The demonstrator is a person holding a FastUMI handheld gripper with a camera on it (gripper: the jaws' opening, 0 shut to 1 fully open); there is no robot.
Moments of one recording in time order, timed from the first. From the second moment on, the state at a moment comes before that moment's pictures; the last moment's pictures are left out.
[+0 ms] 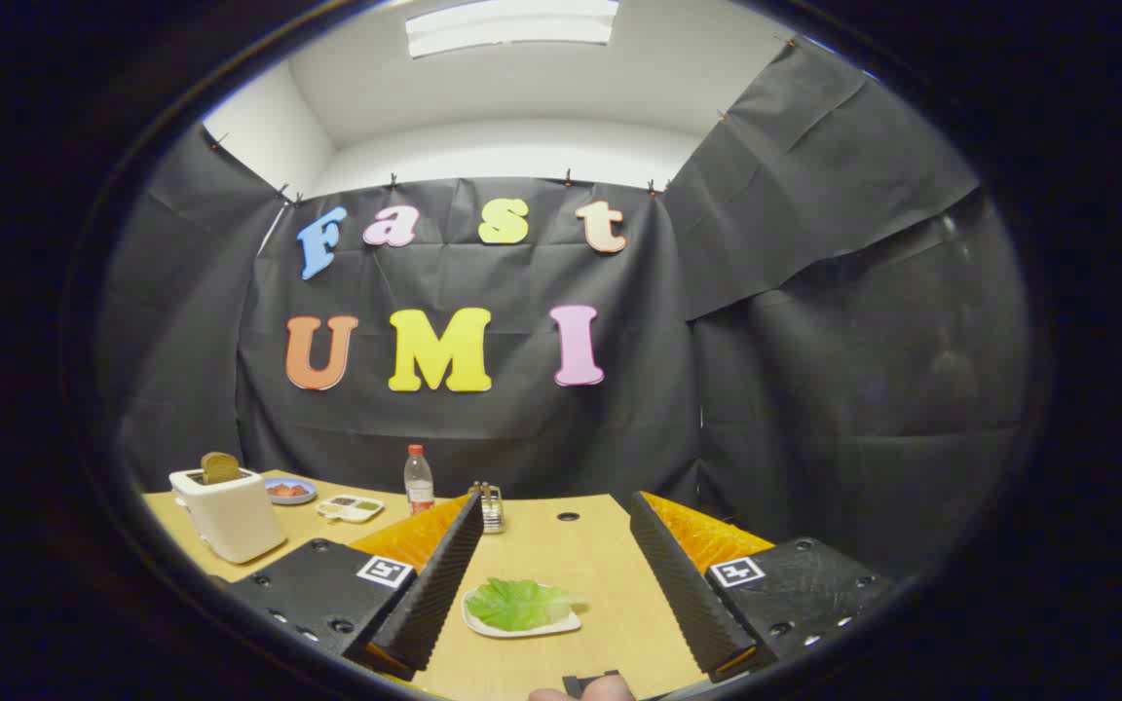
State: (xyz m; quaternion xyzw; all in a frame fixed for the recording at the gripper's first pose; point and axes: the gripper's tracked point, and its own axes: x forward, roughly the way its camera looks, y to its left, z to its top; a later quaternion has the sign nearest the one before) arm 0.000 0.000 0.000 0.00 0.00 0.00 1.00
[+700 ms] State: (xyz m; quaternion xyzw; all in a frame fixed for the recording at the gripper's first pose) arm 0.009 -0.010 -0.017 -0.02 0.02 -0.01 1.00
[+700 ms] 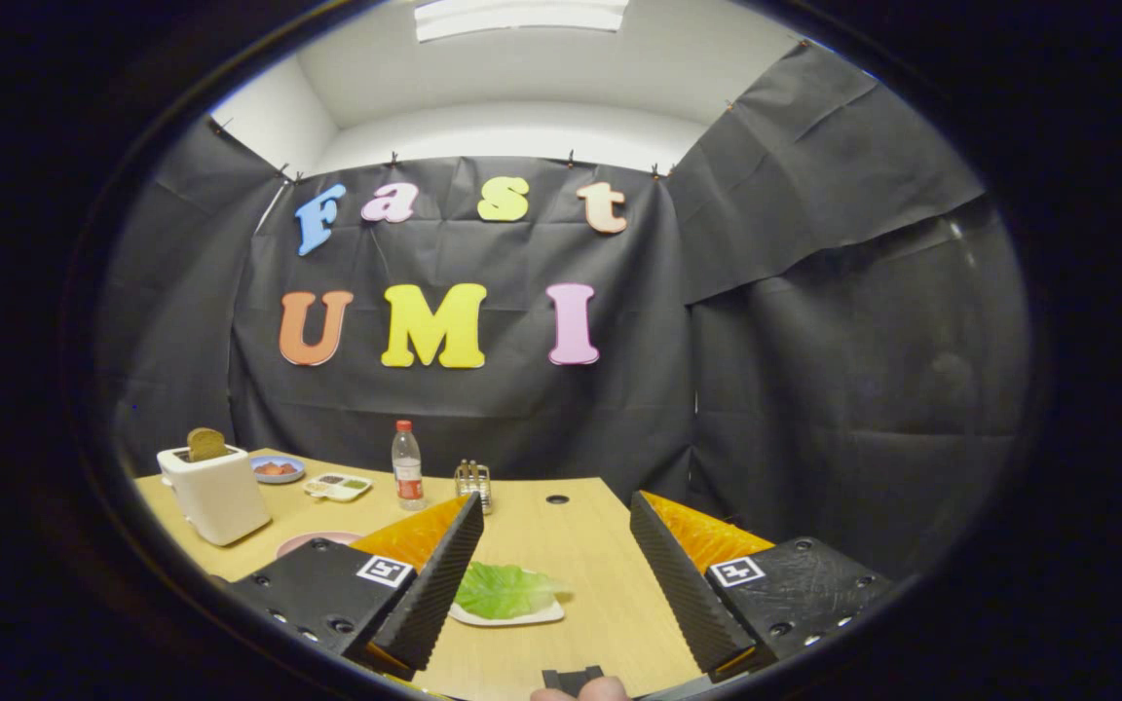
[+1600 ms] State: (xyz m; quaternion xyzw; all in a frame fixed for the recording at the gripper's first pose) arm 0.018 0.018 -0.030 -0.04 0.03 0.01 1.00
